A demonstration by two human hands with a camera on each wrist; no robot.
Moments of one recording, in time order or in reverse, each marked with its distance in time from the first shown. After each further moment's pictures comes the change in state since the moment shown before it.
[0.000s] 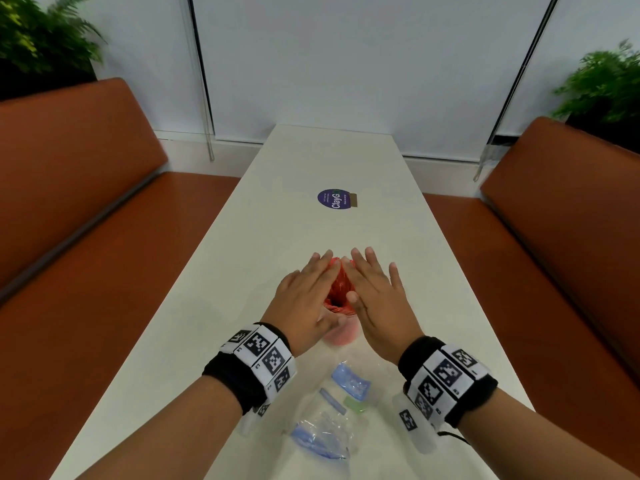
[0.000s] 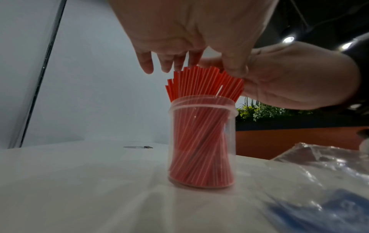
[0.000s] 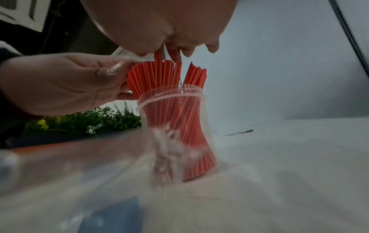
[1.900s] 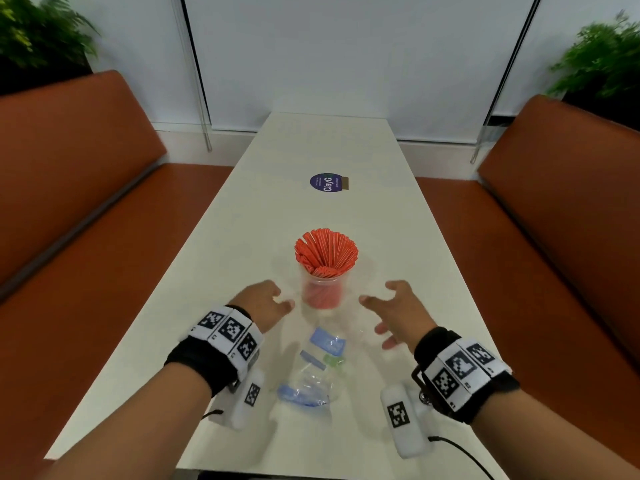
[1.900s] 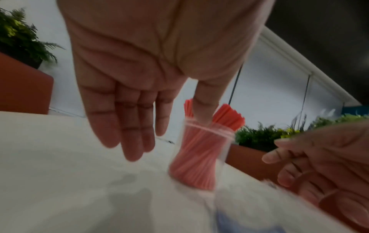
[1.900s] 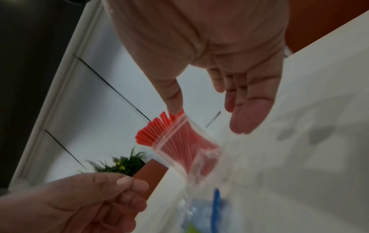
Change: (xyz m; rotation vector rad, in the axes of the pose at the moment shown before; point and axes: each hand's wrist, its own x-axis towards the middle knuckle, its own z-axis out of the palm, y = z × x) left_hand -0.030 -0.003 -0.003 -0.200 -0.278 -0.631; right_hand -0.049 0.008 -0.026 0.808 -0.149 0.905
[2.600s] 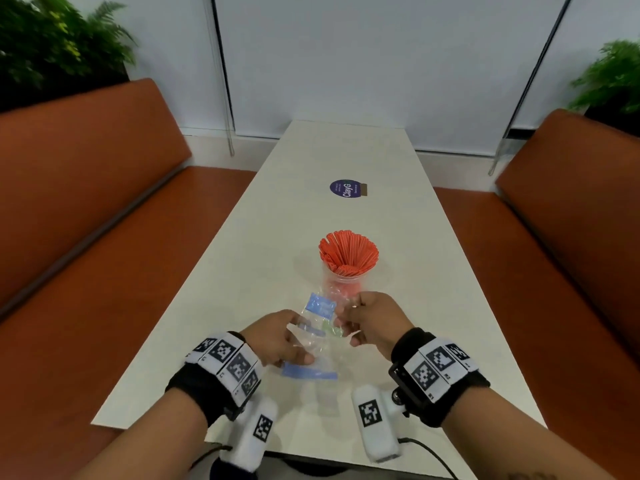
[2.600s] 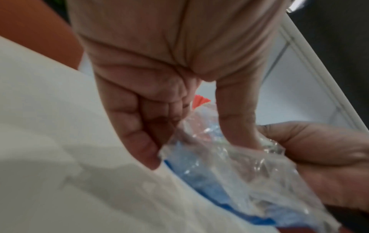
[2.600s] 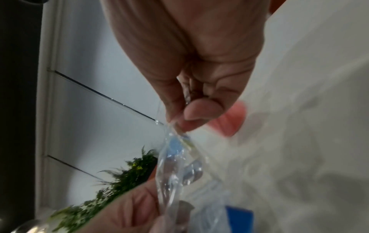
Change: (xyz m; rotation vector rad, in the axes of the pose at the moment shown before) left_hand -0.043 -0.036 0.017 -0.511 -0.342 0.110; right_hand -0.024 -0.014 0.050 0.184 -0.239 -0.120
